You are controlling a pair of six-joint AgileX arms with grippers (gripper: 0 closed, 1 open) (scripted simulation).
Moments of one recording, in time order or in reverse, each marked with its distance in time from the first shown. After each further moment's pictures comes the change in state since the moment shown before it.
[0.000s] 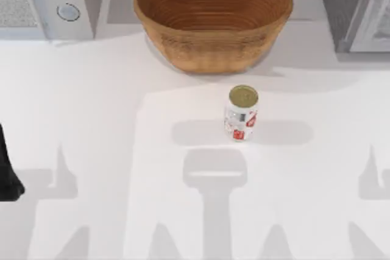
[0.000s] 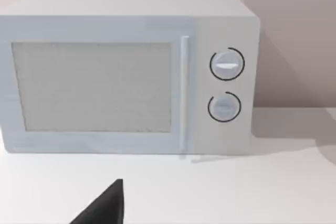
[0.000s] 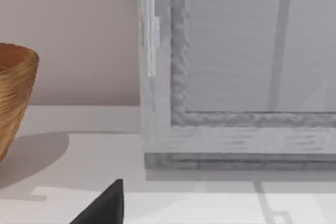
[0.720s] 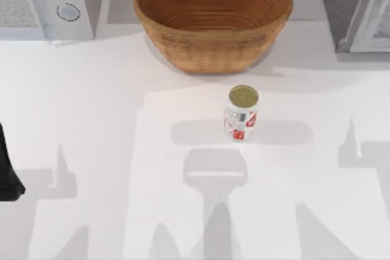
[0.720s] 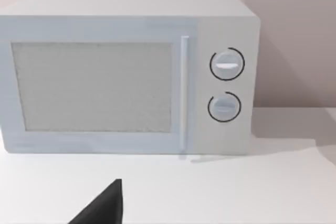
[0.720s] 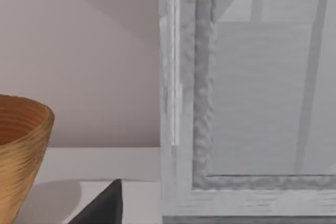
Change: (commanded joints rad) left arm 0.000 0.000 0.000 0.000 0.000 0.000; right arm 0.198 0.474 0.154 0.351 0.201 0.011
